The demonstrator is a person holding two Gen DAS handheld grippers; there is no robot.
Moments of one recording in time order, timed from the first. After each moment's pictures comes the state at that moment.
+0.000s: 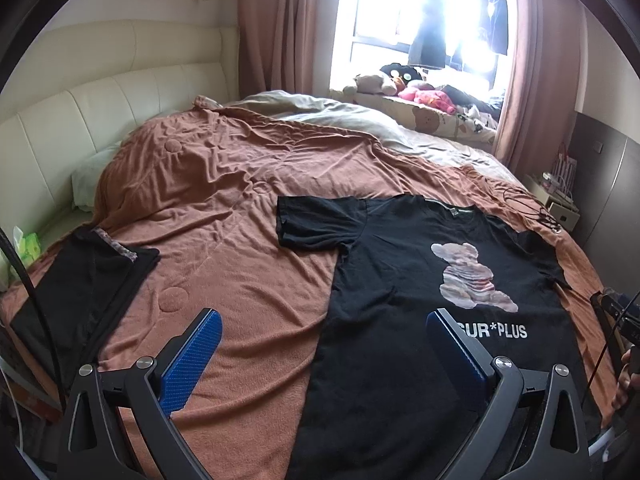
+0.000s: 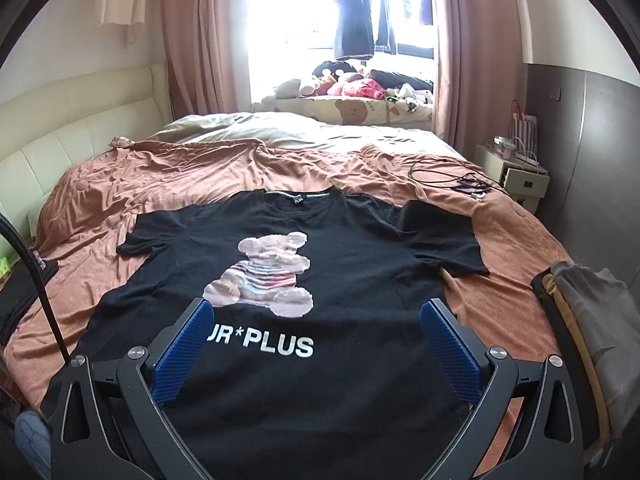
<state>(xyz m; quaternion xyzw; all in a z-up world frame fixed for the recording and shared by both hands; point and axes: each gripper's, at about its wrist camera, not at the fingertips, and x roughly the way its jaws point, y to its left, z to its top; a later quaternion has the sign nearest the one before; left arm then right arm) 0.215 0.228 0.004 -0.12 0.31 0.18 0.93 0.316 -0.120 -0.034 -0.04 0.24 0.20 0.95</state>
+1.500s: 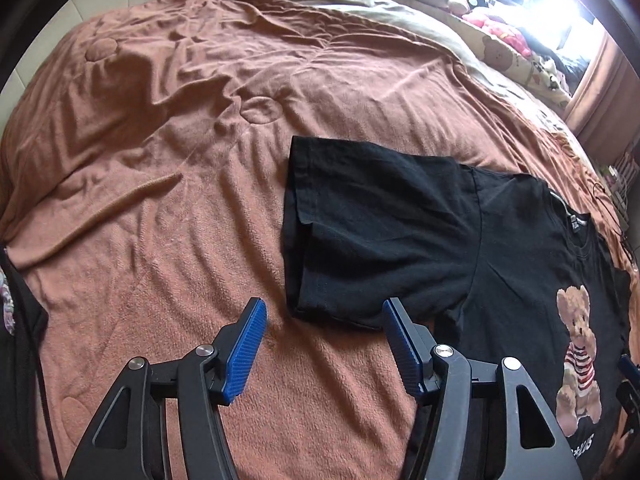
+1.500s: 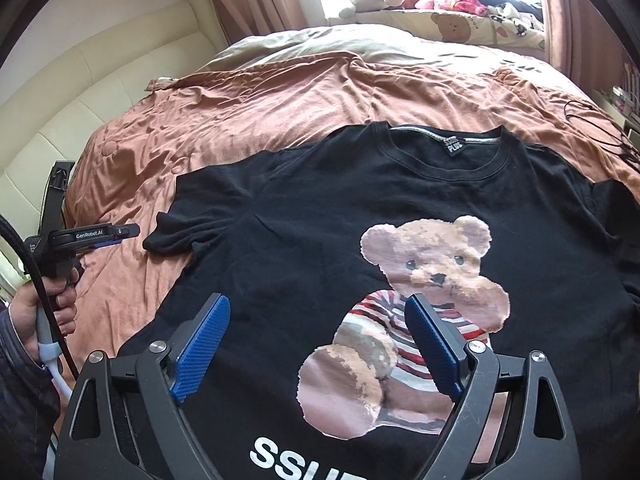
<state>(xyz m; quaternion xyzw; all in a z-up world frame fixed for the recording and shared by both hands) 0.481 0.411 -0.138 -0.20 0.46 0.19 0.84 0.535 0.094 -0.104 -0.04 0.40 0.34 0.85</state>
